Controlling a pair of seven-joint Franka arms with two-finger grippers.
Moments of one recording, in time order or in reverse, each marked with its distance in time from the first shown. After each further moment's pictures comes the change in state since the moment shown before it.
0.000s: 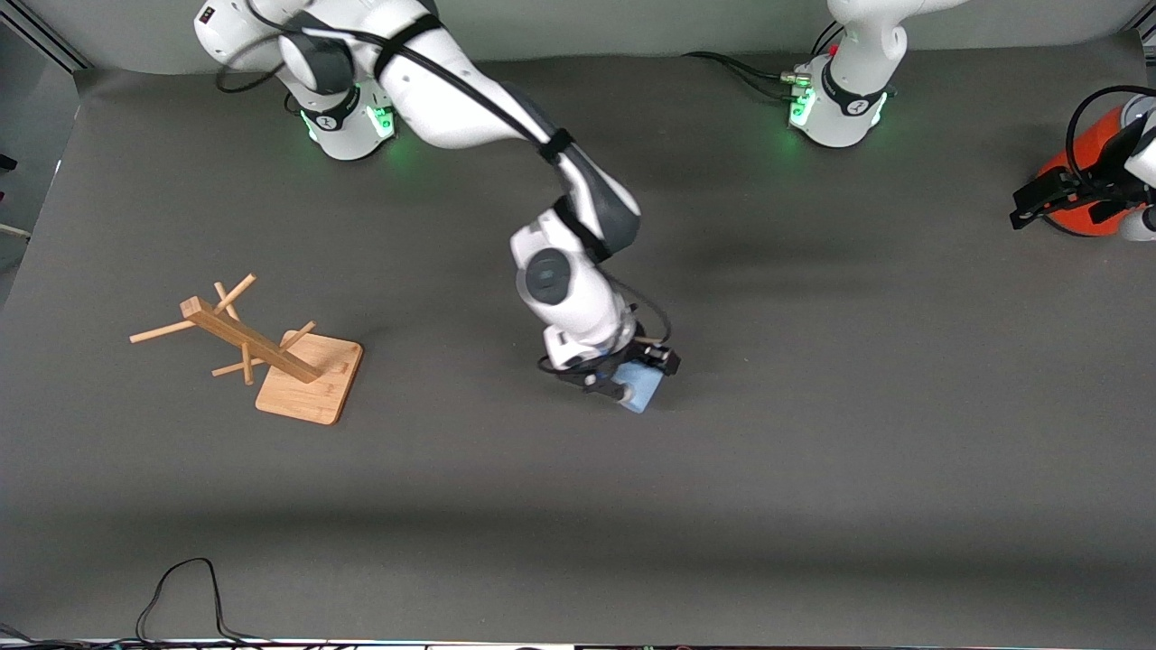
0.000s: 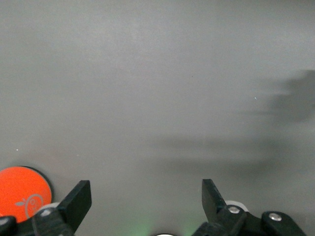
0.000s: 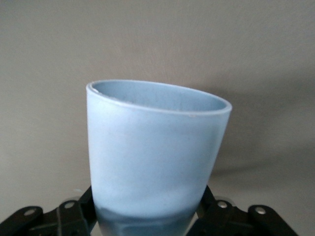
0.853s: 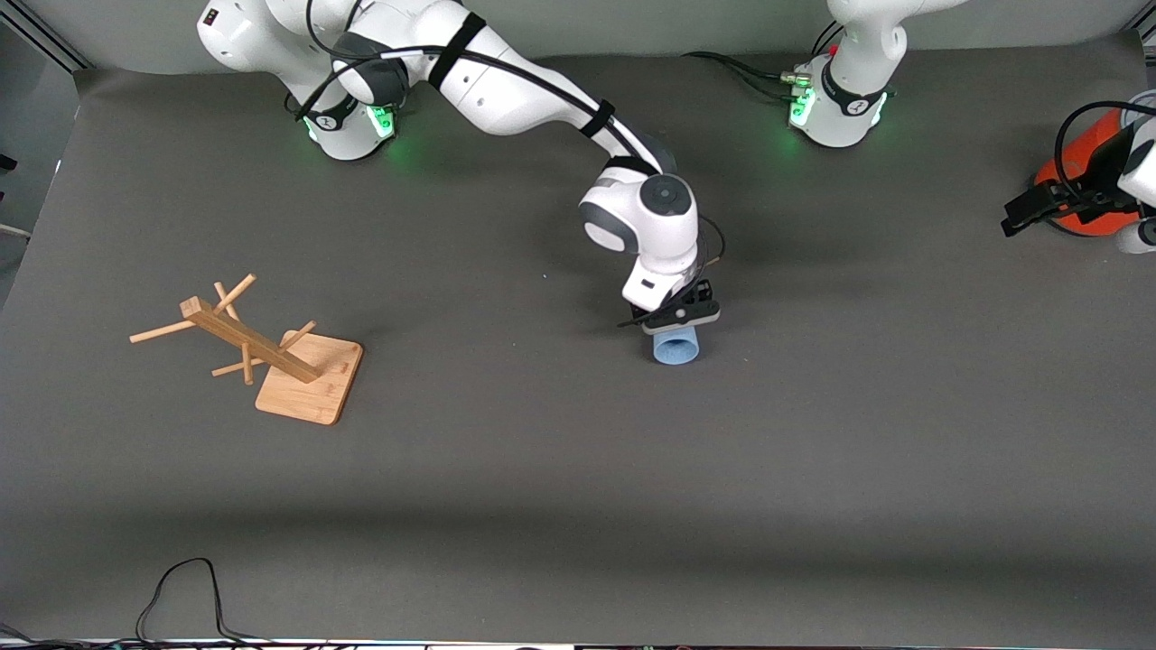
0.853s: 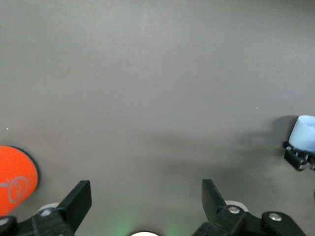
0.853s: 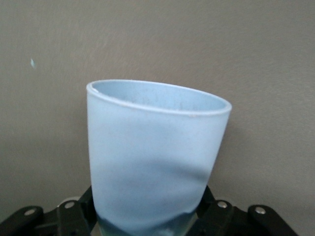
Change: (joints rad) left arm -0.001 0.021 -0.010 -0.006 -0.001 0.000 -0.156; right arm 0.059 0.051 0.190 0.043 -0.595 -0.059 -0.119
